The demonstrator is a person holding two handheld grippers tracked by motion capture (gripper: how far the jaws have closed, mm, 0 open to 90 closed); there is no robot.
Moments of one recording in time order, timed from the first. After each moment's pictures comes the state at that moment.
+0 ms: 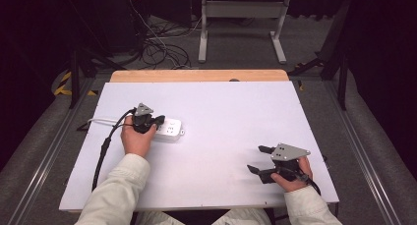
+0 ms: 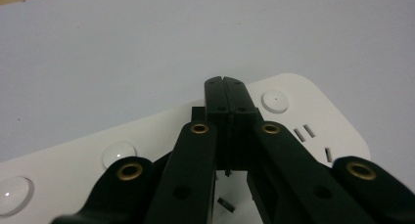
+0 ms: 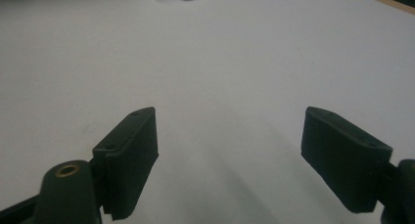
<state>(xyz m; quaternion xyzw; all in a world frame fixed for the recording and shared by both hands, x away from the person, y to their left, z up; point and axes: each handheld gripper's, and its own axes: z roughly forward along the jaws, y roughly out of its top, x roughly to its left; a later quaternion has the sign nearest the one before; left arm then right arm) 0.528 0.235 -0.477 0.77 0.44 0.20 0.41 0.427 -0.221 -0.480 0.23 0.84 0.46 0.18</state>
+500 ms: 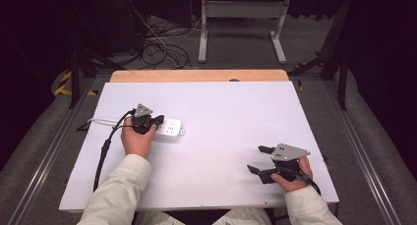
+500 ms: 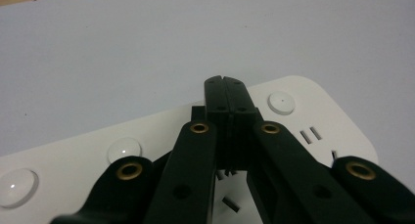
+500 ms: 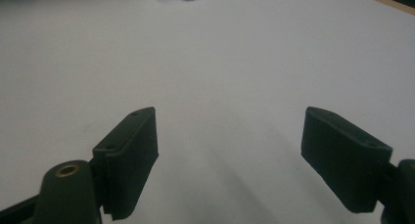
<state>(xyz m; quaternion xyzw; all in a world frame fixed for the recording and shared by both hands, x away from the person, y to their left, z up) 0.526 0.235 -0.479 0.76 0.45 0.21 0.42 0.427 -0.221 -0.480 0.23 0.84 0.46 0.18</state>
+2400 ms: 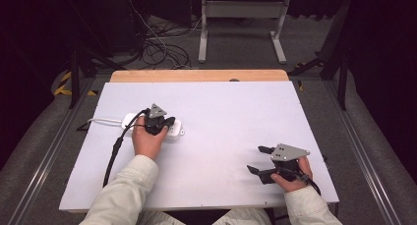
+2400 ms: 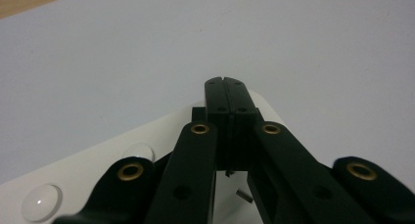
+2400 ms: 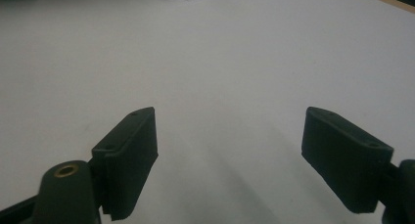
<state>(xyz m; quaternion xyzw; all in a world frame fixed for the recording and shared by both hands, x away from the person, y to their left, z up) 0.526 0.200 -0.473 0.80 0.41 0.21 0.40 0.427 -0.220 -0.480 0.23 0.84 0.46 0.18</state>
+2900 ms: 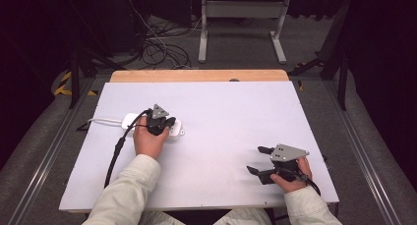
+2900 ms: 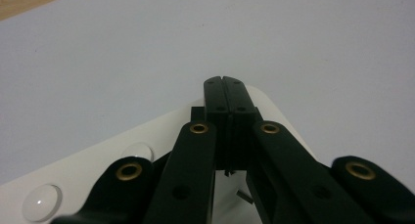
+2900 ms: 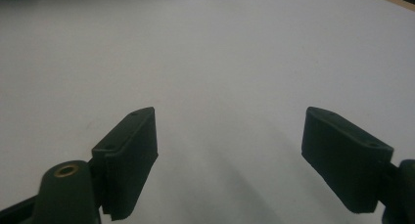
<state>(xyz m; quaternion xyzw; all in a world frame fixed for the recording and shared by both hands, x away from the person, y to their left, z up) 0.527 0.194 -0.473 0.81 0.40 0.23 0.37 0.426 -0.219 -0.481 0.23 0.84 0.46 0.17</state>
